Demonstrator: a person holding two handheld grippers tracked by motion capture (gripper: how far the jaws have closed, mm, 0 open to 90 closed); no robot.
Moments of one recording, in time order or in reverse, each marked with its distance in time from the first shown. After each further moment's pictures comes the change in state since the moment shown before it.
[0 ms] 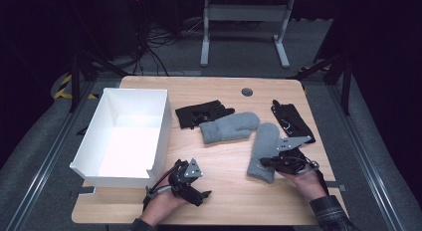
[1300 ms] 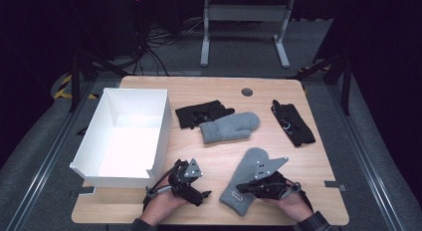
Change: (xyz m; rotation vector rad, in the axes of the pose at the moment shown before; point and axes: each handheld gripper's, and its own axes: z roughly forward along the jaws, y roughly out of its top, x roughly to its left) left arm 0.000 0.000 0.000 0.000 0.000 0.001; right arm 0.082 0.013 0.019 -0.015 0.212 -0.153
